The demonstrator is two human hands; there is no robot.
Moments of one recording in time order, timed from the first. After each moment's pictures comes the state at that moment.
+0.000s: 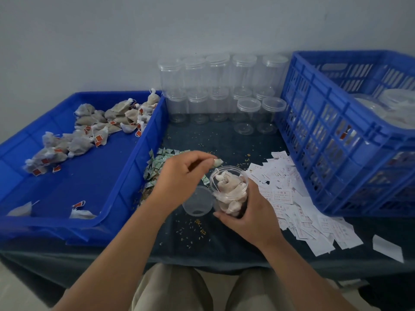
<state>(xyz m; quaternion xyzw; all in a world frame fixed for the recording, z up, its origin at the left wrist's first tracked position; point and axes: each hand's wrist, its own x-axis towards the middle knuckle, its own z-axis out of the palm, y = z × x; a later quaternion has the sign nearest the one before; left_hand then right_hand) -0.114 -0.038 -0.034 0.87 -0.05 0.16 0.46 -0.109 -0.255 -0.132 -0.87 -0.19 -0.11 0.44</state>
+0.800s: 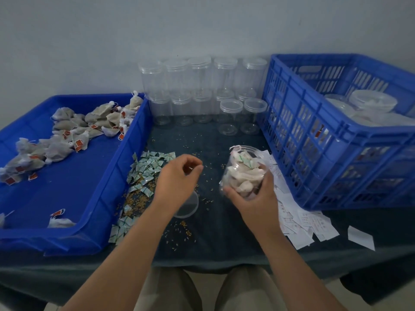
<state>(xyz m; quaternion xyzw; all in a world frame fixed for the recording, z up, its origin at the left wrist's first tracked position) -0.093 -0.066 -0.056 0.88 0.05 0.16 0.44 -0.099 -0.275 -0.115 -0.79 -0.04 -0.19 0.59</state>
